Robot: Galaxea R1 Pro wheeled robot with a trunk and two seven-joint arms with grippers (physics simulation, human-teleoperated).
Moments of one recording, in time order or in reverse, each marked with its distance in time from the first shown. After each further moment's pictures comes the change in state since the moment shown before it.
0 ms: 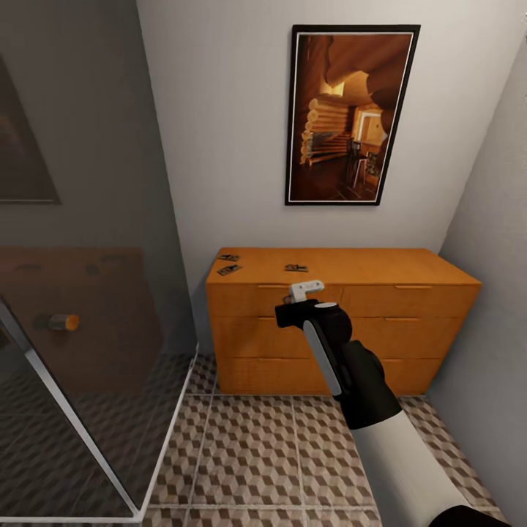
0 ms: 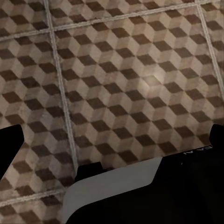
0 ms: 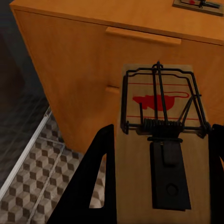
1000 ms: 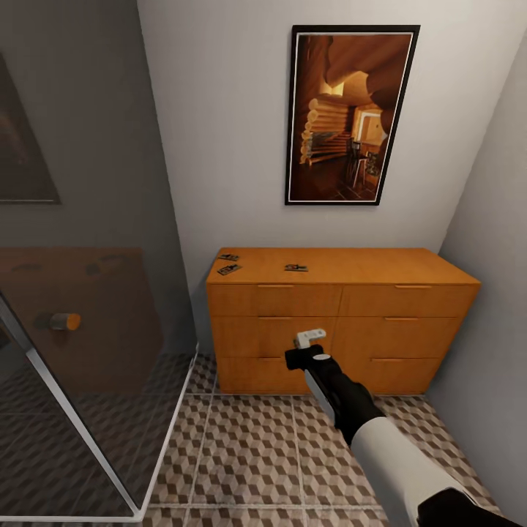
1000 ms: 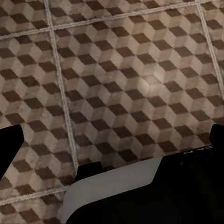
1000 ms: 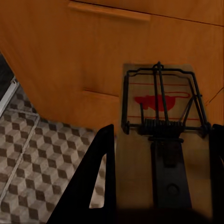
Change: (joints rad) left arm 0.000 0.000 0.000 0.001 0.000 0.000 0.000; right arm 0.001 -0.045 0.002 0.643 -0.004 -0.549 0.012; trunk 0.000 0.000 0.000
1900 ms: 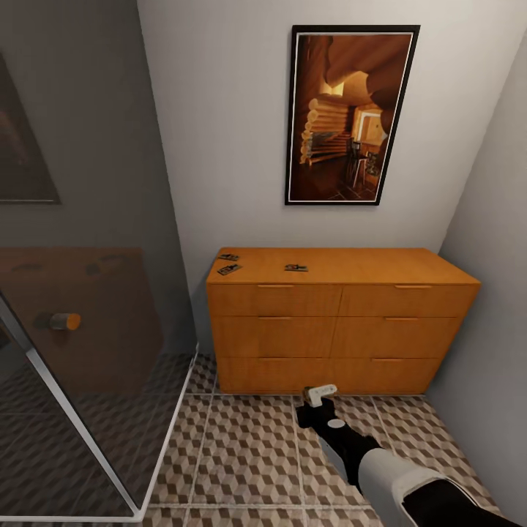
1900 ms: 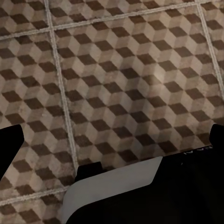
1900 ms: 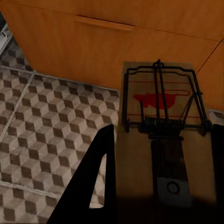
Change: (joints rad) left arm -0.001 0.000 0.000 0.000 0.000 0.000 0.000; right arm 0.002 -0.002 -0.001 0.613 0.003 -0.540 0.079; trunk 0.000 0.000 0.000
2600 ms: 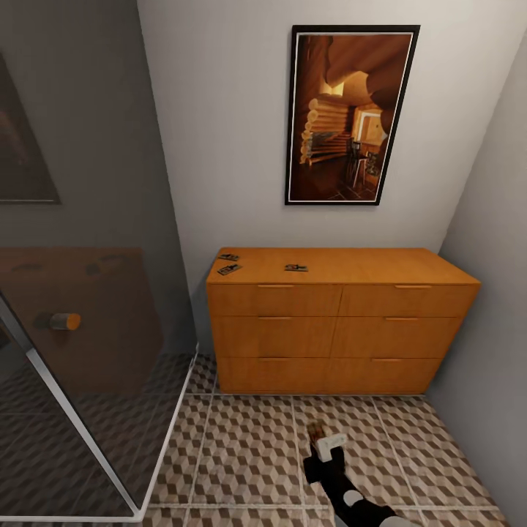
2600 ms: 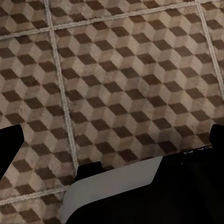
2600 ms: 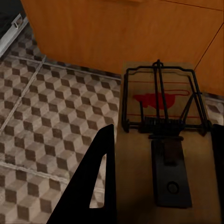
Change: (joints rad) left arm 0.000 0.000 0.001 0.001 0.000 0.000 0.000; right arm 0.186 -0.017 0.001 0.078 0.044 -0.335 0.002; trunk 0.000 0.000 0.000
